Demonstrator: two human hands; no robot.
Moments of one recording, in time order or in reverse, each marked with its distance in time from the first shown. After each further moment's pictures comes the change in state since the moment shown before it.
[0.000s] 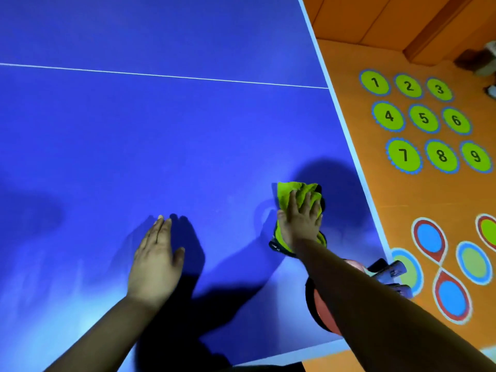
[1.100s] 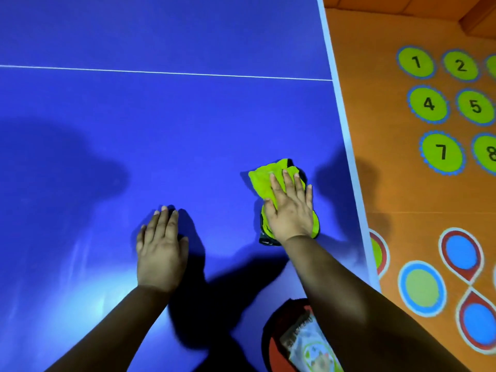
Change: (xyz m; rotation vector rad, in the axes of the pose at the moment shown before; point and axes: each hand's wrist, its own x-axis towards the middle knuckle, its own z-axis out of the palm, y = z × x) left_hand 0.070 0.103 0.077 0.211 0.168 -0.093; right_hand 0.120 0.034 -0.026 -0.031 0.130 -0.403
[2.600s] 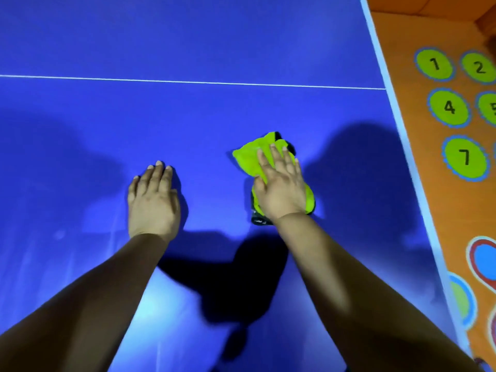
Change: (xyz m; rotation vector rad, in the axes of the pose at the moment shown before) left_hand 0.173 -0.116 -0.018 0.123 0.147 0.115; right_hand 0.104 -0.147 0.040 -0.004 0.054 -0.089
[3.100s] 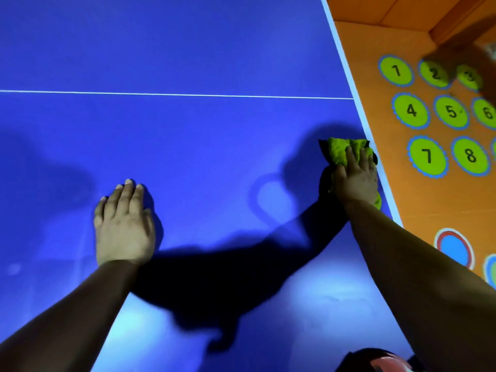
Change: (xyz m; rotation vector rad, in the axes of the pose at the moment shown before) left_hand 0.000 0.013 0.001 -0.031 0.039 -0.013; right_hand 0.024 0.184 -0.064 0.046 0.125 0.497
